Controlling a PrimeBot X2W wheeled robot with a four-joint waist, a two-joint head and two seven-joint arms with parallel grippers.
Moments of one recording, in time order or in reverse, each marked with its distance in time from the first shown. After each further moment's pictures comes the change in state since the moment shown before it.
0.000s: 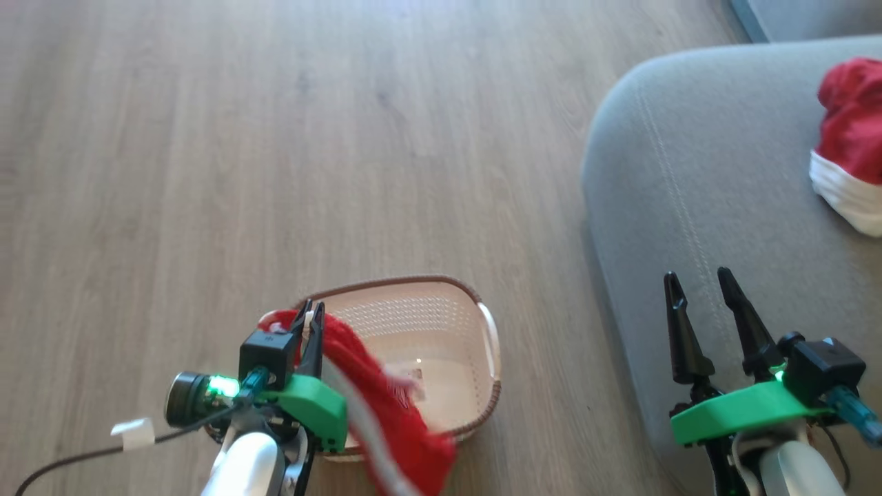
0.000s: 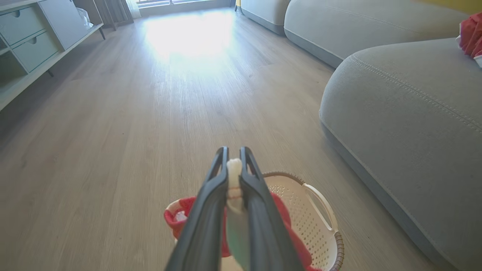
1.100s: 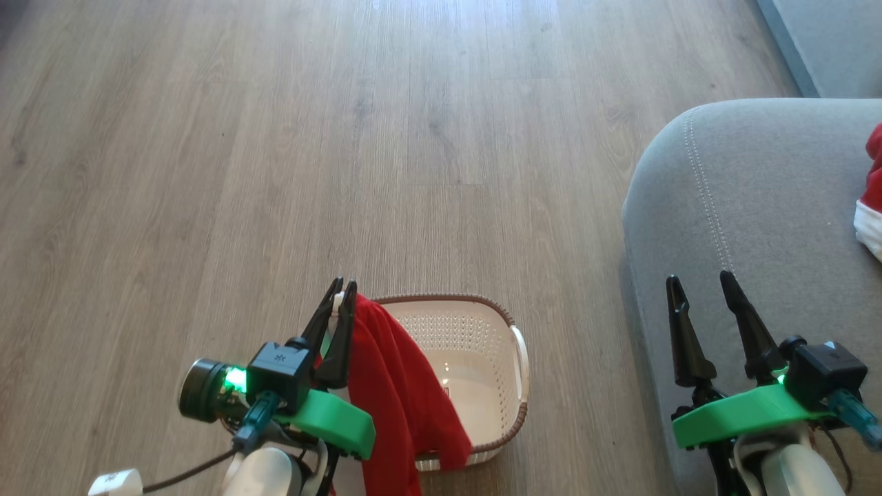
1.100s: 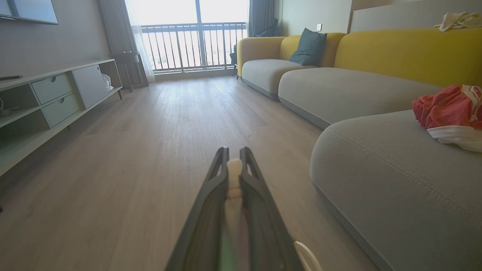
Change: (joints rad) left arm 0.132 -0.004 -0.028 -0.361 0.038 -0.027 0.000; right arm 0.016 0.002 -0.010 -0.008 -0.009 0.000 0.000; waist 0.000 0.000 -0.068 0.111
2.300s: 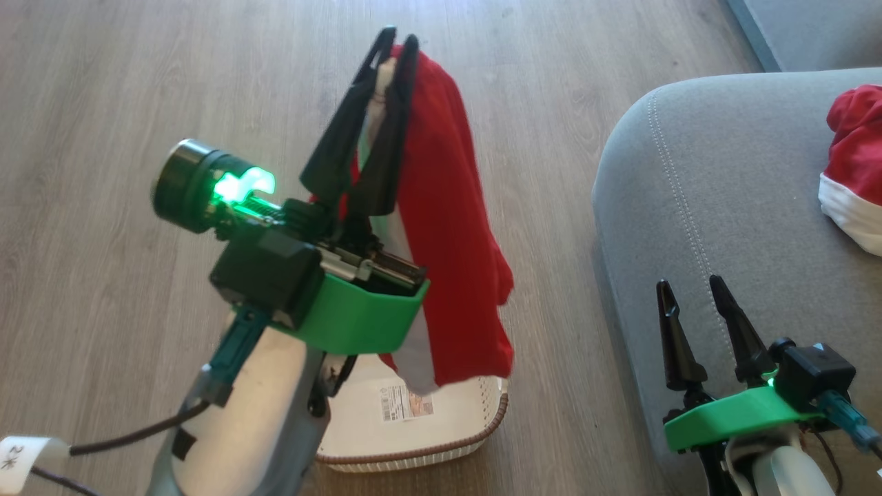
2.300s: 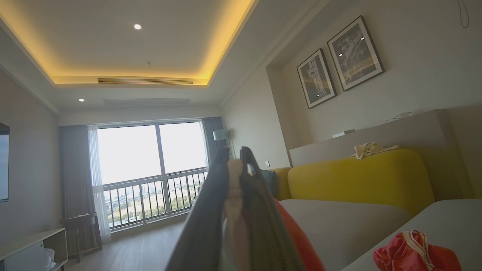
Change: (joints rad) left arm -0.380 -0.004 -0.099 -0.331 0.007 0.017 -0.009; right arm -0.001 0.008 0.014 0.014 0.002 0.000 0.000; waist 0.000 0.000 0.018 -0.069
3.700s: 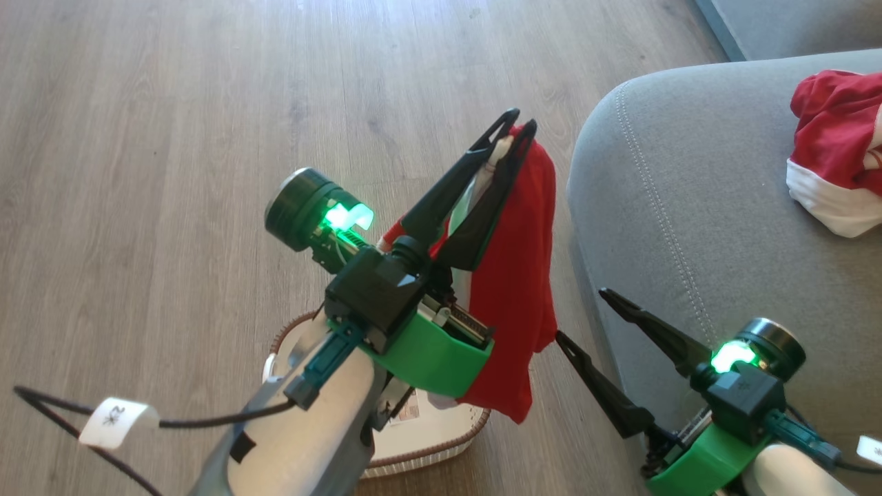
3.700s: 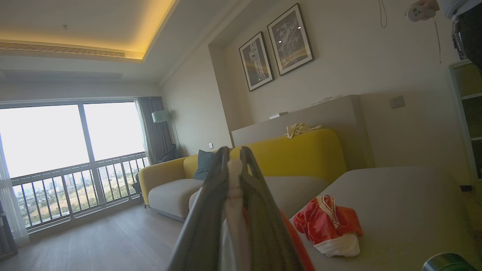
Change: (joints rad) left arm -0.011 -0.001 -0.177 0.089 -0.058 -0.053 0.000; right arm -0.070 -0.405 0.471 -0.222 0.026 0.000 0.000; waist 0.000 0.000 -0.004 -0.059
